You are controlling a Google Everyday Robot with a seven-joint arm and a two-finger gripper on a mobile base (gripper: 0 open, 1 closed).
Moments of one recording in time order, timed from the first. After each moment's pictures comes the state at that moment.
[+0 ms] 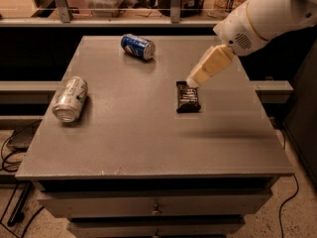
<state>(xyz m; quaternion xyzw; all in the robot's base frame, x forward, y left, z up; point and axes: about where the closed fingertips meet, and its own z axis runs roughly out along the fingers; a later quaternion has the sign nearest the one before) 0.586 -0.100 0.960 -0.53 0.76 0.10 0.35</state>
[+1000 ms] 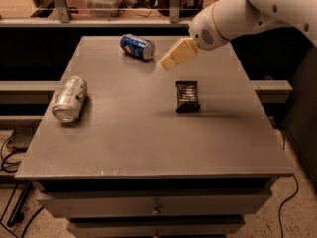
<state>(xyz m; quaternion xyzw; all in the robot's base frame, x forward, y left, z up) 0.647 -0.040 0.953 -0.49 0.76 0.15 0.41</state>
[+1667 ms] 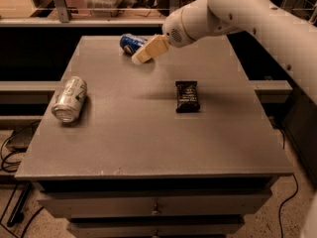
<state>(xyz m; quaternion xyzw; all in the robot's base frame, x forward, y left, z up) 0.705 0.030 0.936 -0.48 0.73 0.19 0.44</state>
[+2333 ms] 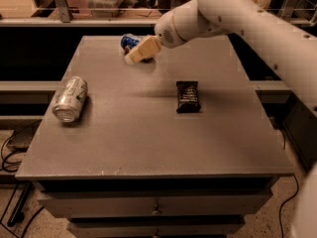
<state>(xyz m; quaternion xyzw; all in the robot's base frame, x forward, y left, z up) 0.716 0.044 0.933 -0.48 0.73 0.20 0.45</state>
